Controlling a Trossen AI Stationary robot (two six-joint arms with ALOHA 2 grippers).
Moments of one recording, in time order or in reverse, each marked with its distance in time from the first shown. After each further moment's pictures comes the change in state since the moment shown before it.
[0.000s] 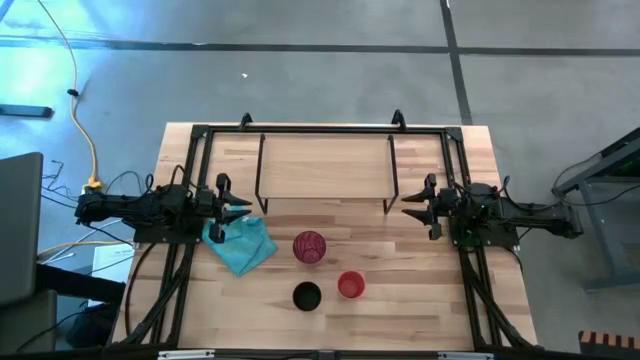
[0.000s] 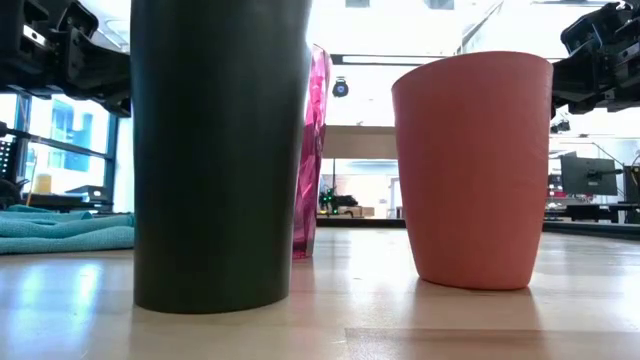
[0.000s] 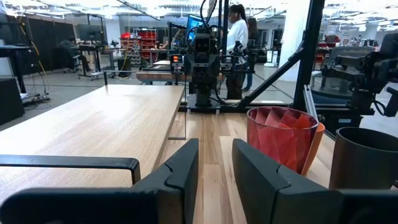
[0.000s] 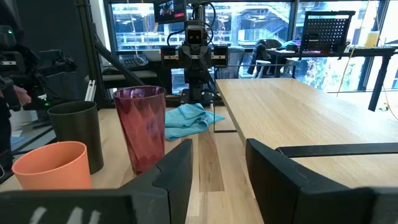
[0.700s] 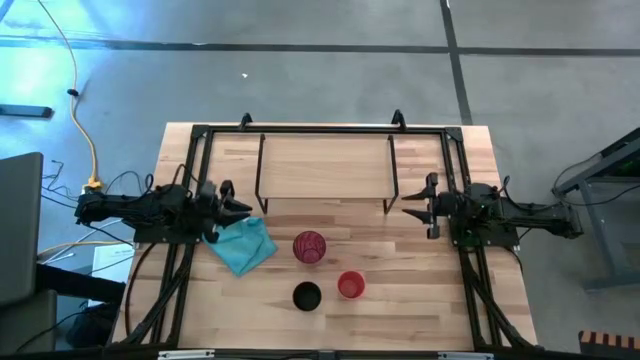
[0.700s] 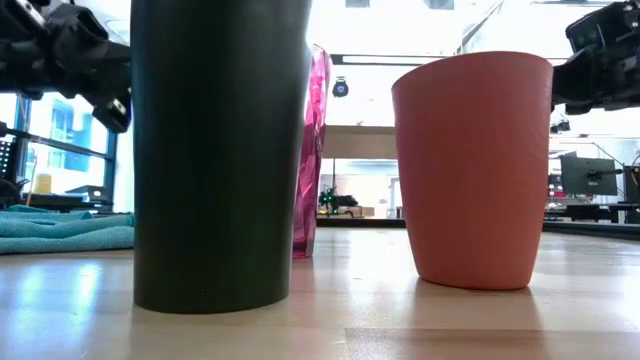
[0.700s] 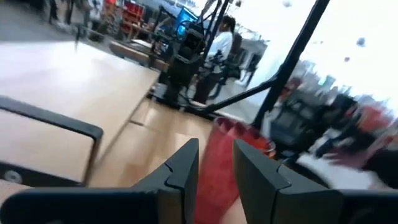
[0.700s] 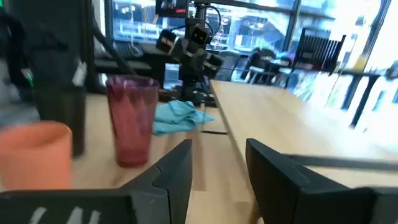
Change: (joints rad) left arm 0.000 0.000 0.000 0.018 0.071 -0.416; right arm 0.000 0.000 0.000 -0.002 0.013 -0.191
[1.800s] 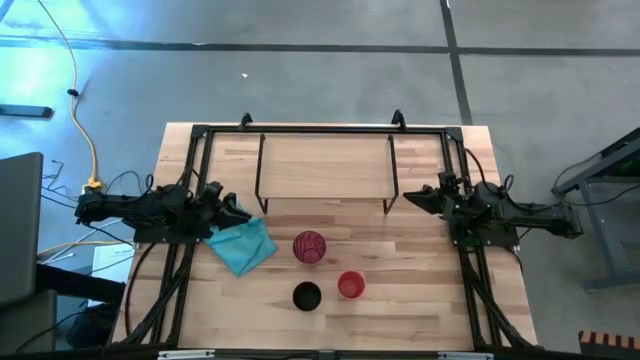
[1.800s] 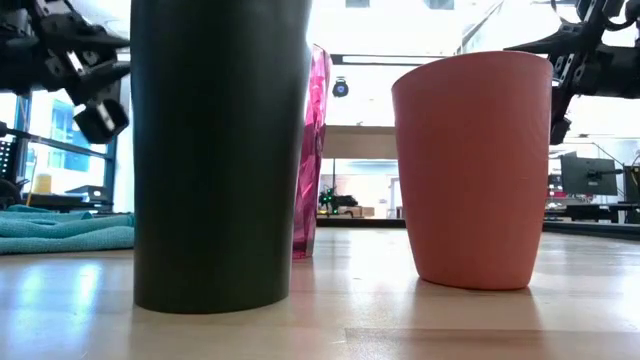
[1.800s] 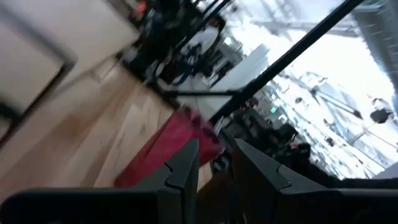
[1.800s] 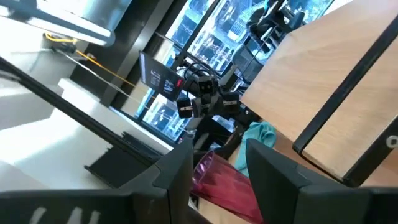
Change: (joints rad) left arm 0.000 0.002 0.000 -0.023 0.098 -0.407; right arm 0.000 0.000 0.000 0.127 0.072 1.136
